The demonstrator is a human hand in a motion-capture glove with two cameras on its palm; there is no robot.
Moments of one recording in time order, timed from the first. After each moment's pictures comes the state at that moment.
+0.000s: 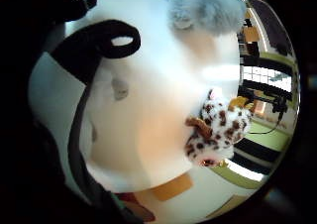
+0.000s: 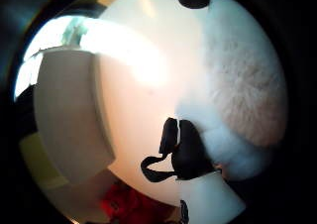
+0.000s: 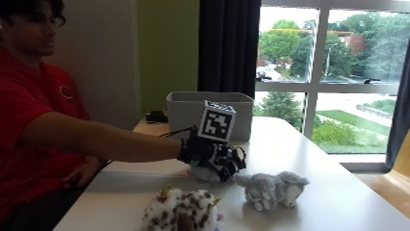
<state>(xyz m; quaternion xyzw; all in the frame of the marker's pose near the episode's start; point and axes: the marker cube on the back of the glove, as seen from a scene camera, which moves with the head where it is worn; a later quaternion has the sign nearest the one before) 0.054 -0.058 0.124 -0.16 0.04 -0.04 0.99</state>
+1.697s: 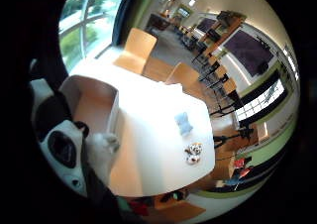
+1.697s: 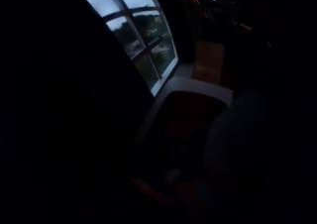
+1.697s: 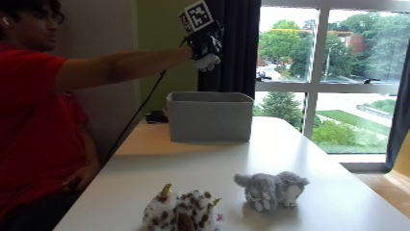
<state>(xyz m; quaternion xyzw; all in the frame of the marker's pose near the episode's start) -0.270 -0.059 -0.170 0.19 0.01 -0.23 0.96</state>
